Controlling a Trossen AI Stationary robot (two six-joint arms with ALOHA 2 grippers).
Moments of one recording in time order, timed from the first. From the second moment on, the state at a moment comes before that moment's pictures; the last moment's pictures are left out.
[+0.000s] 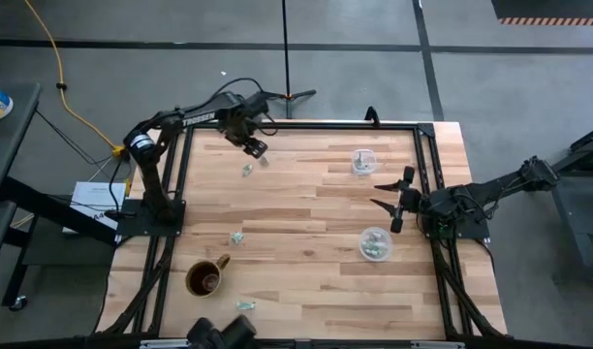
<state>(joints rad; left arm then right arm) 0.73 1.82 1.41 -1.09 -0.01 -0.19 0.31 0.42 0.21 -0.04 0.63 -0.07</state>
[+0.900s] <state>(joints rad) 0.70 1.82 1.16 -0.87 0.14 -0.27 0.31 0.42 0.21 -0.04 0.65 -0.12</state>
